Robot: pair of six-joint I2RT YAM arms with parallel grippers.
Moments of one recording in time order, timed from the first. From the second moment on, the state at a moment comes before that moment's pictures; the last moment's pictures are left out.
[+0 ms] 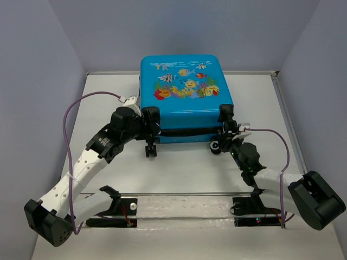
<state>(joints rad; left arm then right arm) -0.55 0.95 0.94 -0.52 0.03 -0.61 0.51 1.12 0.11 0.92 0.19 0.32</state>
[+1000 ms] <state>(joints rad) -0.55 0.94 0.90 -0.48 0.03 -0.62 0.51 1.14 0.15 0.95 0.18 0.33</state>
